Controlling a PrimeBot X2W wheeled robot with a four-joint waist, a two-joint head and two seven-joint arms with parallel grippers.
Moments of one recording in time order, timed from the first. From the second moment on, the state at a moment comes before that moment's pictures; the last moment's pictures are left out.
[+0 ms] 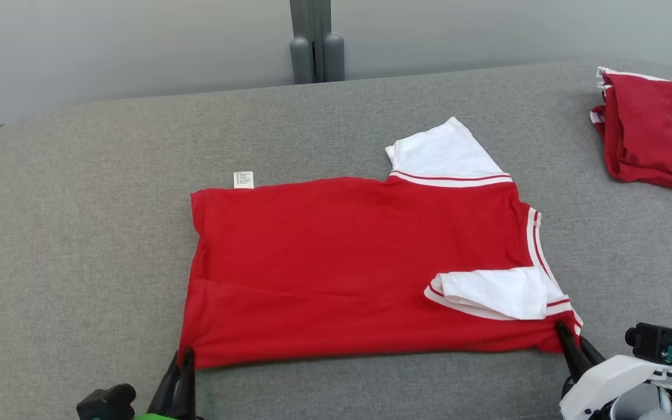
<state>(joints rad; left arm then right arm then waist) 0.03 0.14 -0.22 0.43 -0.61 -0.09 -0.26 -0.07 -0.31 0.25 0.50 0.74 0.13 -0.14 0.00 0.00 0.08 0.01</state>
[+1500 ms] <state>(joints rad) 0.00 0.20 -0.04 0.09 -0.33 -0.04 -0.16 0.00 -0.13 0.03 0.04 0.23 0.13 -0.16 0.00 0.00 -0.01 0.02</state>
